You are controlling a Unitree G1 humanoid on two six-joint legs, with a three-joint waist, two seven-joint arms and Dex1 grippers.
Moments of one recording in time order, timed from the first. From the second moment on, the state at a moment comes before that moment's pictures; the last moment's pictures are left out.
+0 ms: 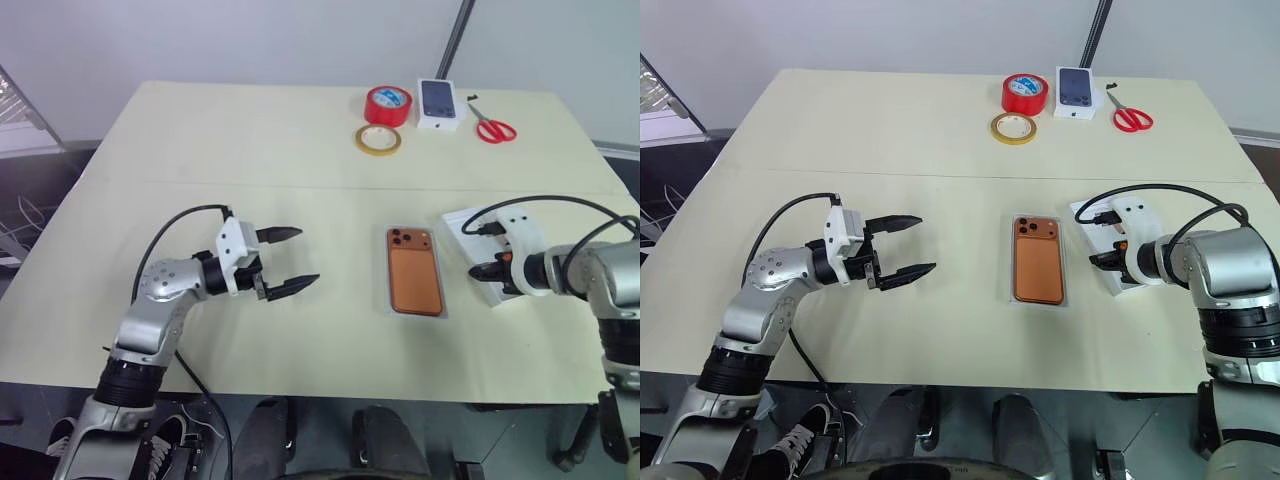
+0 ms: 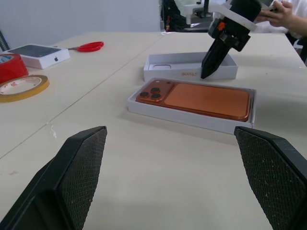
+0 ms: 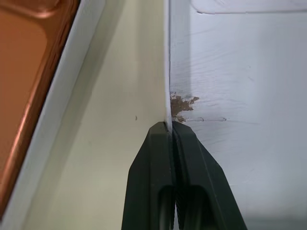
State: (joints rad) left arm -0.33 0.48 -0.07 -0.08 -0.38 0.13 -1.04; right arm -0.53 -0.83 -0.09 -0.09 0.38 1.50 0.55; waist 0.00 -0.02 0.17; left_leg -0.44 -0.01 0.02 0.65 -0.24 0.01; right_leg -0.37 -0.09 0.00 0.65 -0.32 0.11
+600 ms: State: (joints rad) left arm -0.38 0.45 -0.06 -0.04 -0.38 0.15 -0.99; right arm -0.76 -0.20 -0.68 -0.25 0.65 1.53 0.40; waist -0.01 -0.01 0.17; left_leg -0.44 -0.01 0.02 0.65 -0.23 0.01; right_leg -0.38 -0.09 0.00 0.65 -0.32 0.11
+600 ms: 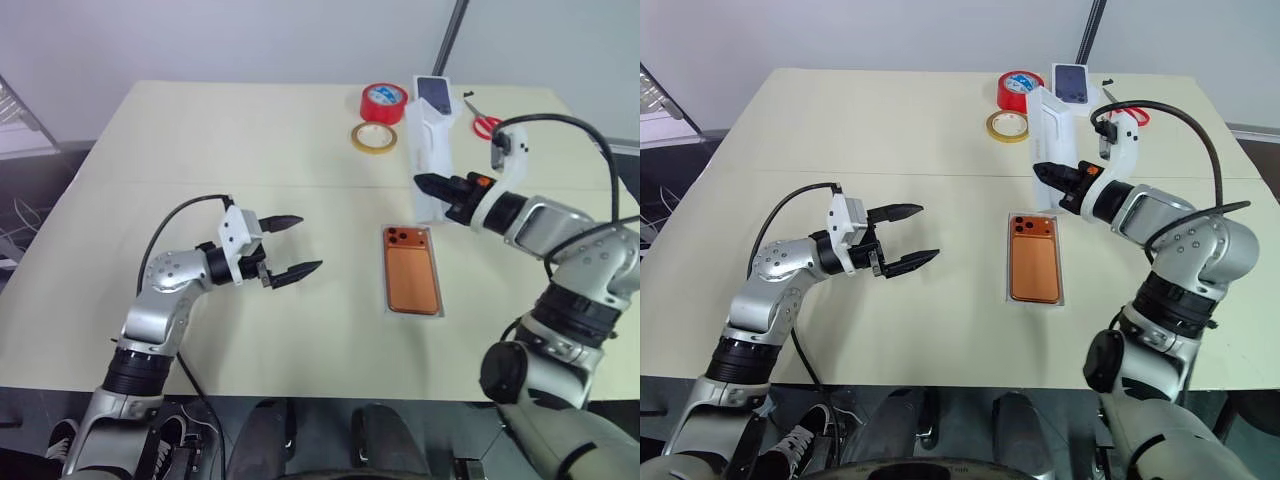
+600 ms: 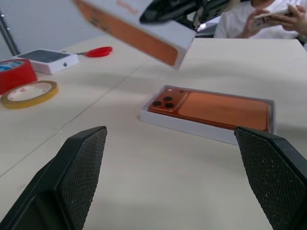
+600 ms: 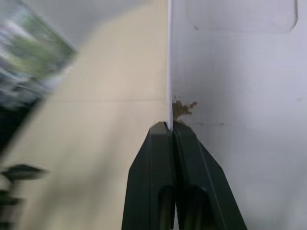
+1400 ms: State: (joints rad) left arm -0.35 0.37 -0.11 -0.06 -0.38 0.20 -0.94; right arm -0.22 -0.40 -0.17 -0.27 1.94 1.06 -0.30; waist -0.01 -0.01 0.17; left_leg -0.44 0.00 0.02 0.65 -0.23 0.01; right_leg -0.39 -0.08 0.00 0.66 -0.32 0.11
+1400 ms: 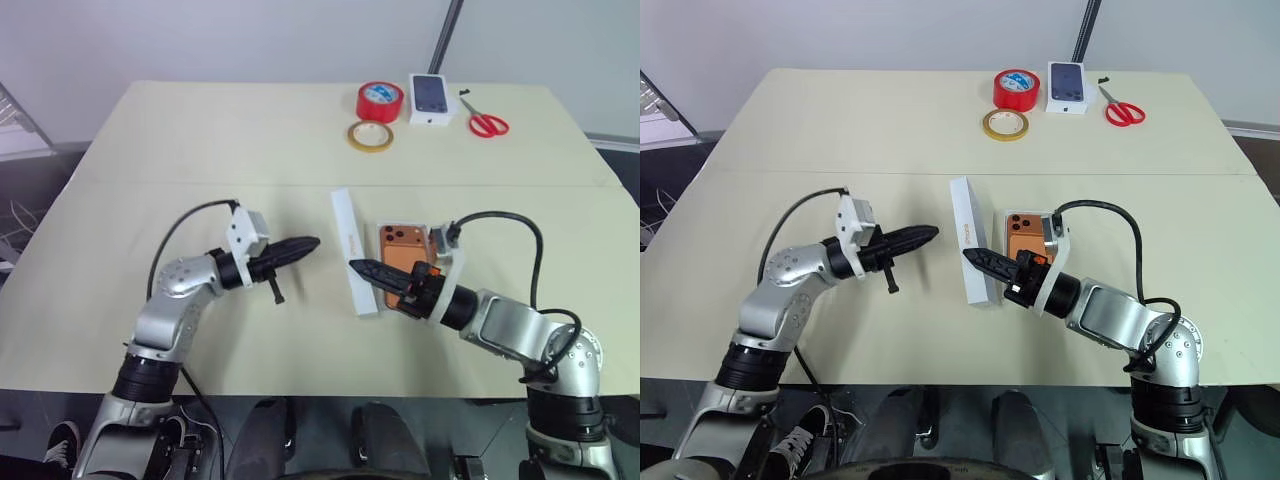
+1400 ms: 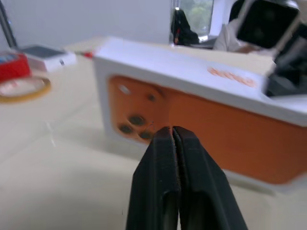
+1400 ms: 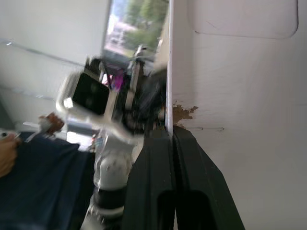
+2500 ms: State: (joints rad) left arm -0.56 0.12 -0.25 0.32 -0.20 0.08 -0.88; right arm -0.19 -0.89 -0.06 -0.19 0.66 0.57 0.44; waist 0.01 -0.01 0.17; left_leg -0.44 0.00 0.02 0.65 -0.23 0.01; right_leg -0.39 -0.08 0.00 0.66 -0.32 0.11
